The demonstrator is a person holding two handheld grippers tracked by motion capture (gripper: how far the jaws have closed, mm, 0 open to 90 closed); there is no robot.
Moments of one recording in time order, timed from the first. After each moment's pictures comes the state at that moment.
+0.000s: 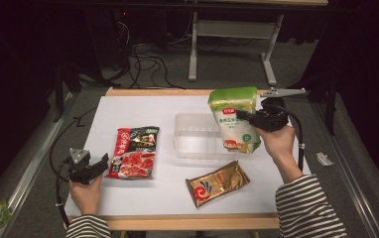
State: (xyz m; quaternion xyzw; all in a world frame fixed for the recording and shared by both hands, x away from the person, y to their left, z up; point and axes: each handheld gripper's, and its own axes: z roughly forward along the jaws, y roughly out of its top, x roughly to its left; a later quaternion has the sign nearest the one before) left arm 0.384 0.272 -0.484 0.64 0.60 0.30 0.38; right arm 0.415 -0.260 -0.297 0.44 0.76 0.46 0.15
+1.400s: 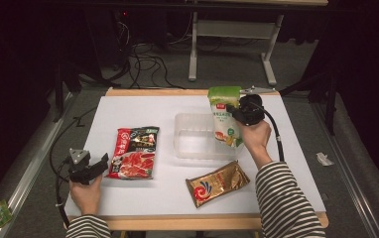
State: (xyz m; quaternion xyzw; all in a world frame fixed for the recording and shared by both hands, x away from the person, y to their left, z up) left arm 0.383 0.272 -0.484 0.64 0.59 0.30 0.38; right arm 0.464 -0.229 -0.340 0.49 0.74 0.41 0.22
